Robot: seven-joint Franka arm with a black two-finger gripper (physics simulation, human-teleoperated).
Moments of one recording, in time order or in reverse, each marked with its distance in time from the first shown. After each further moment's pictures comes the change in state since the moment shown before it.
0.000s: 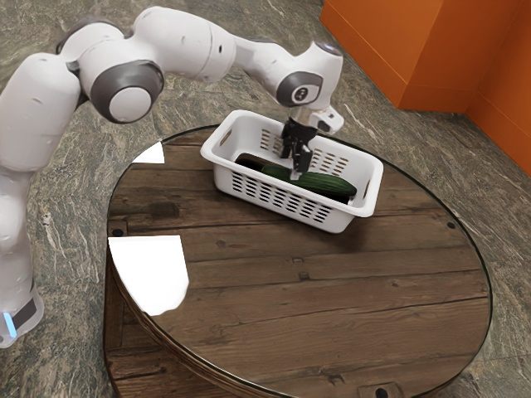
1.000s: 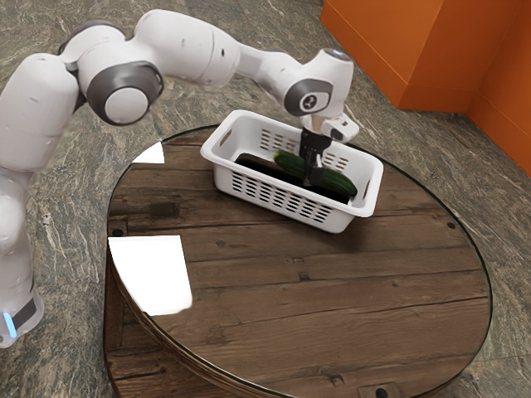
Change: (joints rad) arm -0.010 0.017 -0.058 0.009 -0.039 0.073 0.031
